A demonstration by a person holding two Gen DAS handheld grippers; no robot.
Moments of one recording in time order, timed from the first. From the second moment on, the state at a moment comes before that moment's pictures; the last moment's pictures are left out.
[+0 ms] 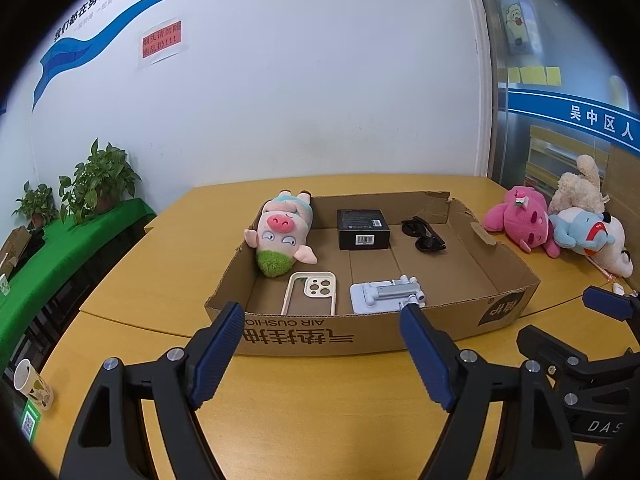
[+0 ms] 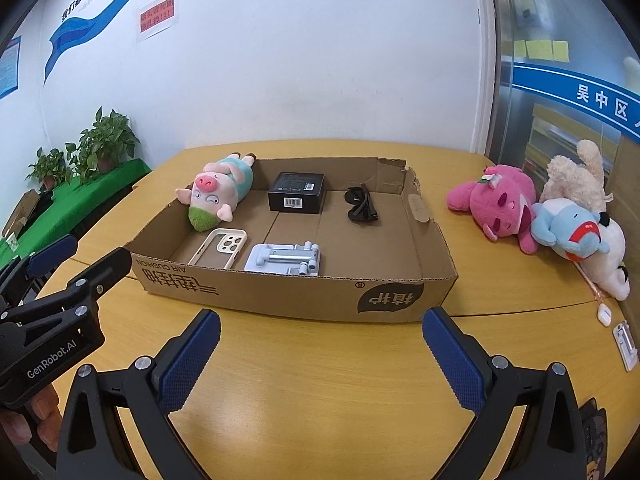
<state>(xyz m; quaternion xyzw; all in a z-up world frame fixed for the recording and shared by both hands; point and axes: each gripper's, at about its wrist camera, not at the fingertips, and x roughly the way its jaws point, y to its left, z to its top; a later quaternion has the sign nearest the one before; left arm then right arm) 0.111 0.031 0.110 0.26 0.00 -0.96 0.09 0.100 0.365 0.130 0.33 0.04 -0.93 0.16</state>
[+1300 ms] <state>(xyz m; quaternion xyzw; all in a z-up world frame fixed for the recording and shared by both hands) 0.090 0.010 0.087 0.28 0.00 -0.95 0.12 0.077 0.343 0.111 0.33 0.05 -0.93 0.16</state>
